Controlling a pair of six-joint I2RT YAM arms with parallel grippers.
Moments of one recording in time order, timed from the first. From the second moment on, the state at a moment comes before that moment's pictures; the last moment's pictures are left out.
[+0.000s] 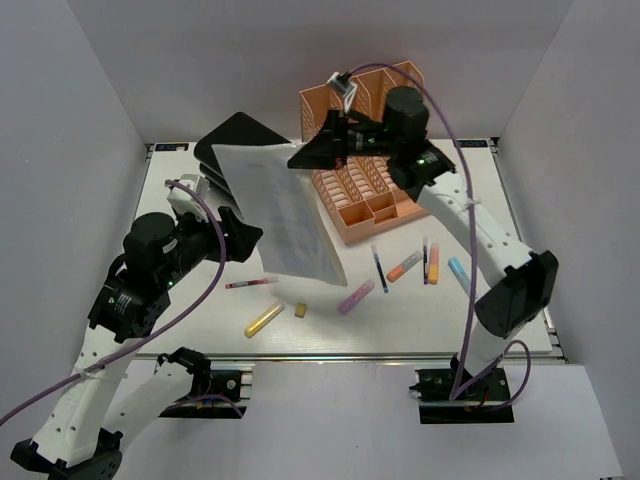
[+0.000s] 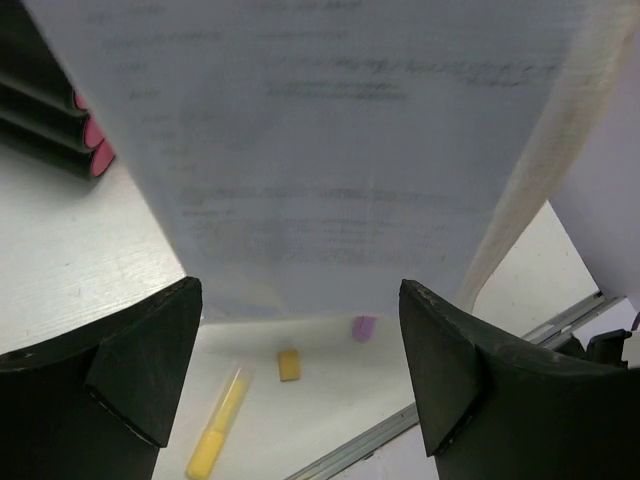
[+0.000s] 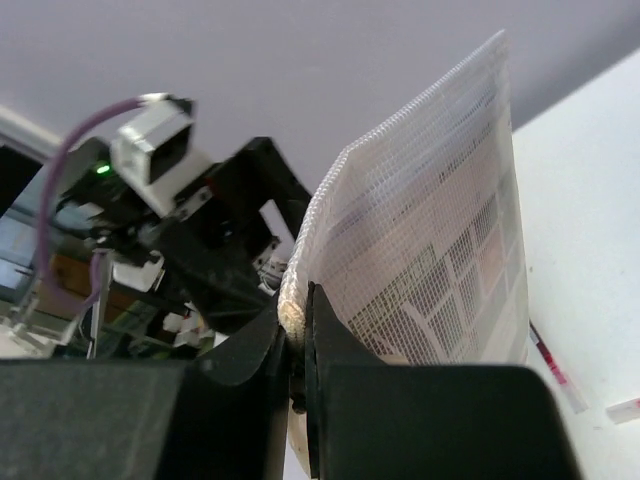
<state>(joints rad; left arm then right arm) -0.44 0.74 1.11 -0.64 0.08 -0.36 0.62 1.72 1.78 -0.01 -0.97 0.83</state>
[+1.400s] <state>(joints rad) -0.44 0.71 0.67 -0.26 0.25 -0.17 0.12 1.74 2.03 -0.34 -0.72 0.07</state>
